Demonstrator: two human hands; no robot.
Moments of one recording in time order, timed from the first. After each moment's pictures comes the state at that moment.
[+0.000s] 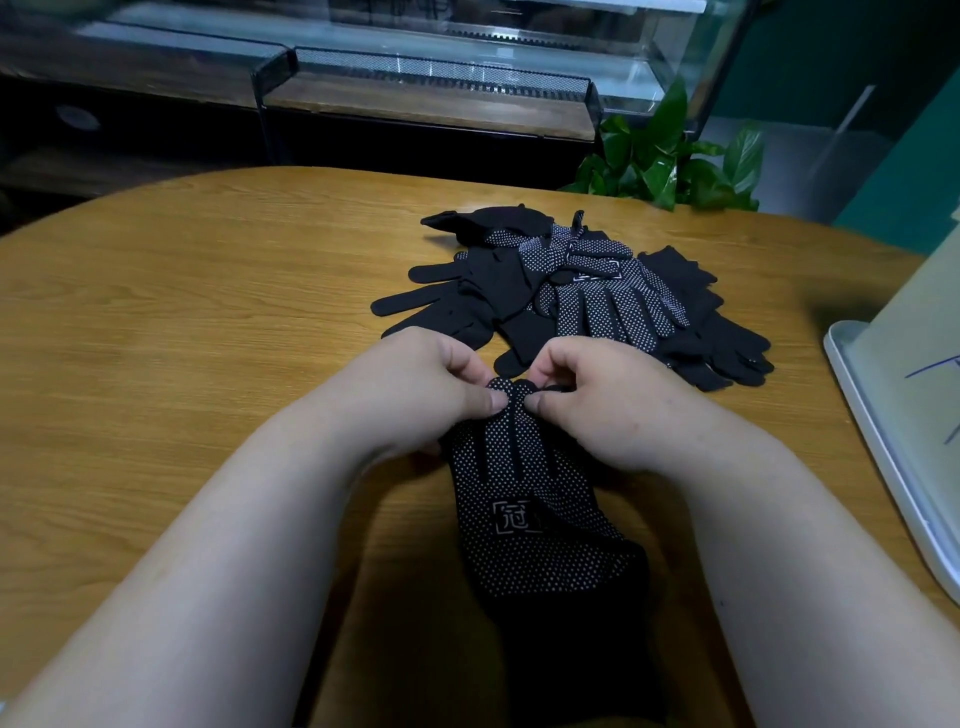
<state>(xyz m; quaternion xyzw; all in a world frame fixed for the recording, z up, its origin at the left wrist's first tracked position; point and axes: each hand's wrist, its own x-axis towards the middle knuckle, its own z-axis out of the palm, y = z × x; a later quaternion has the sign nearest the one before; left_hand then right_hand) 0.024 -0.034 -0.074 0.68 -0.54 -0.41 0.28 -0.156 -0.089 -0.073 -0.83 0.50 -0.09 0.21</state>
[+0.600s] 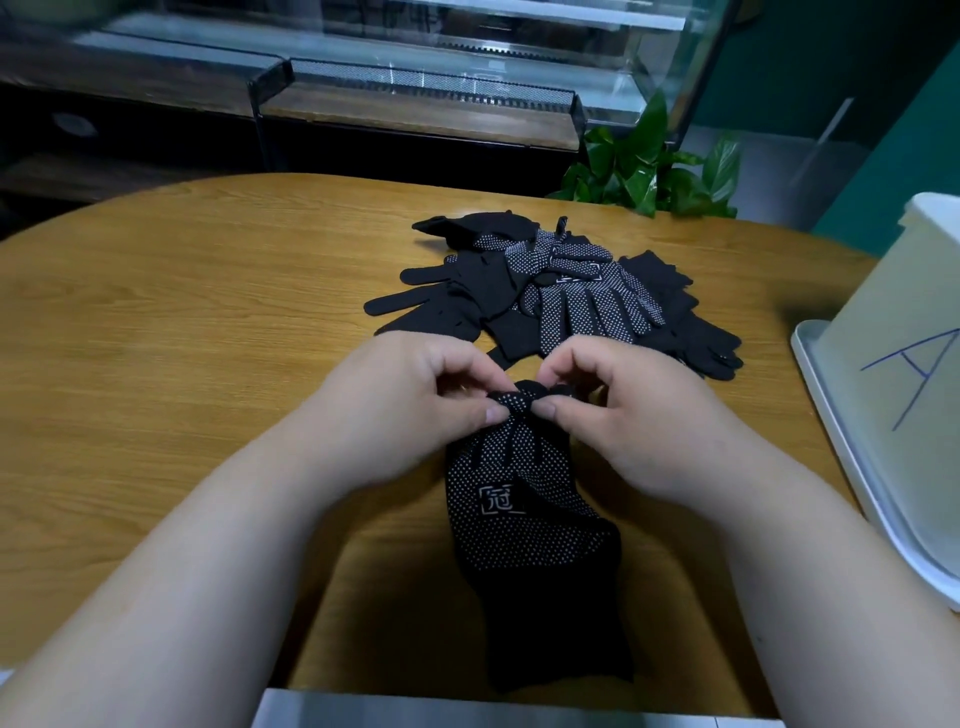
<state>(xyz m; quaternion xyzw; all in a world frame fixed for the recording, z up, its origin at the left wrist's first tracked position) 0.018 -0.002 -0.060 0.61 -0.66 -0.28 0.33 -0.187 -0.053 -0.056 -0.84 0.44 -0.20 0.24</state>
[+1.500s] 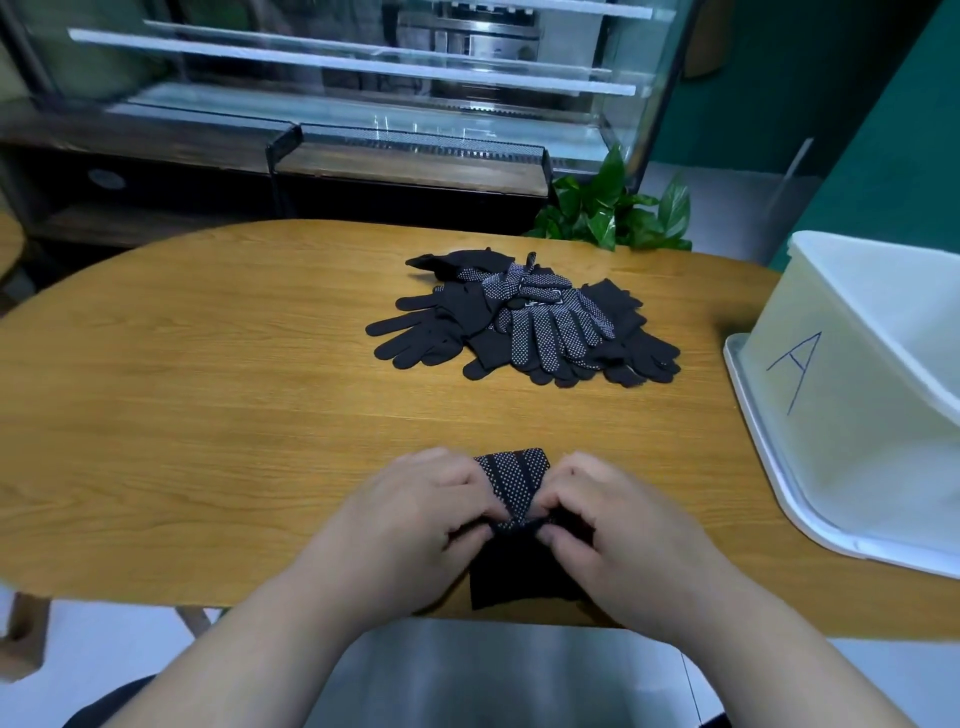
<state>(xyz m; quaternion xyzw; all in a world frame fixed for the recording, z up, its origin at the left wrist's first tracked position) -0.010 0.073 -0.107 0.48 -0.83 -0.08 0.29 -0.232 0.034 -0.087 -0.89 0.39 -0.15 0.17</state>
